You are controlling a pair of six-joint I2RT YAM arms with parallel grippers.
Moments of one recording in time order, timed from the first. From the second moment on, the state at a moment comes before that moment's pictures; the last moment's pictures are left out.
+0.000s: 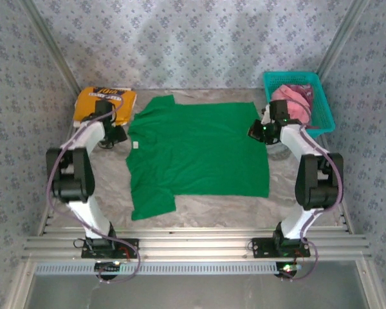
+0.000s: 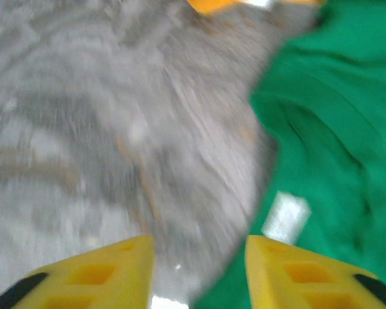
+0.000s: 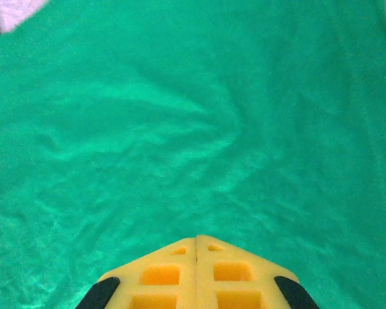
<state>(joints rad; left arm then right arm) -0.01 1.72 1.26 -0.65 -0.02 -0.36 0.04 1.68 1.21 -0.49 -0.34 0.41</state>
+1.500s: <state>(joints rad) -0.56 0.79 0.35 -0.82 -0.01 -1.07 0.12 1.59 0.94 -0.37 -0.32 0.37</state>
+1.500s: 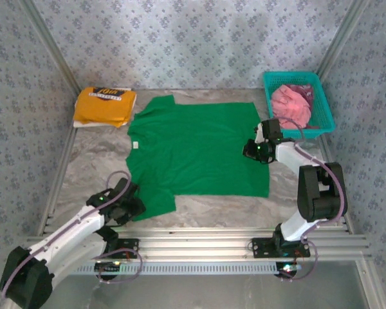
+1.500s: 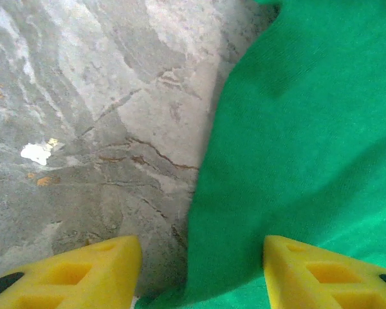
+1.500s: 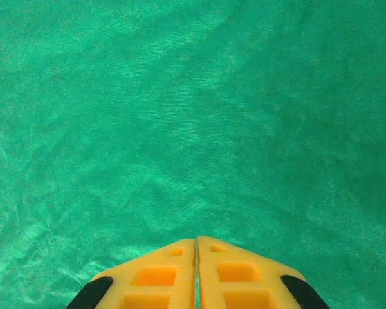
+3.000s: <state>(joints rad) -0.53 0.83 0.47 -0.73 0.02 -1.02 0.06 1.43 0.82 -0.49 -0.32 0.45</state>
